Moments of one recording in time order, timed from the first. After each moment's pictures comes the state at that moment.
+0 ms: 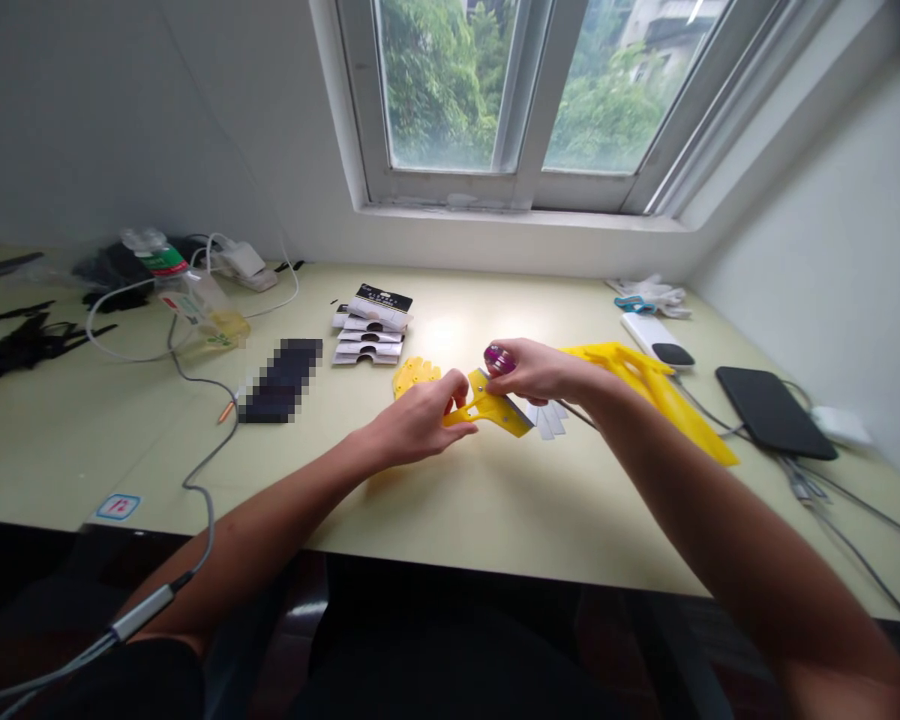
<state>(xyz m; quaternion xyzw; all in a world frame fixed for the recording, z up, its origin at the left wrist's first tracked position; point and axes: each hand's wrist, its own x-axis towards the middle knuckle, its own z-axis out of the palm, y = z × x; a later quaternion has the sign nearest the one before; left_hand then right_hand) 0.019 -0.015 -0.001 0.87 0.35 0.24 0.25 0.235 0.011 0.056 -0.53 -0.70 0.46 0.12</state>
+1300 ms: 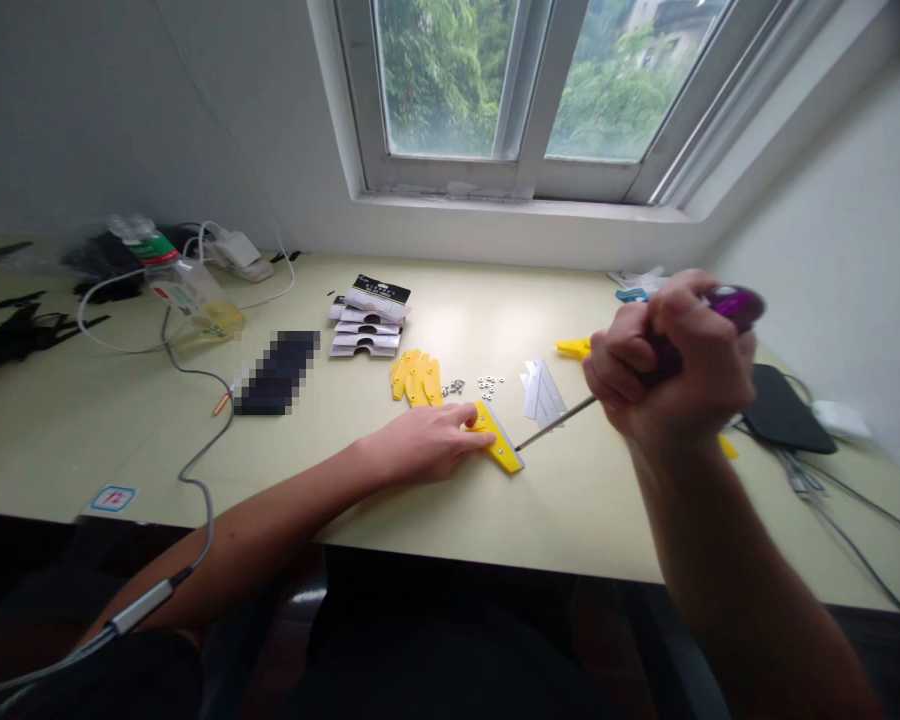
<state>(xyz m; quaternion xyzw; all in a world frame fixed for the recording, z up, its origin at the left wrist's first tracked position) 0.026 -0.032 -0.011 0.97 0.21 0.06 0.05 0.232 -0.065 0.099 -0.29 -0.50 0.38 0.72</state>
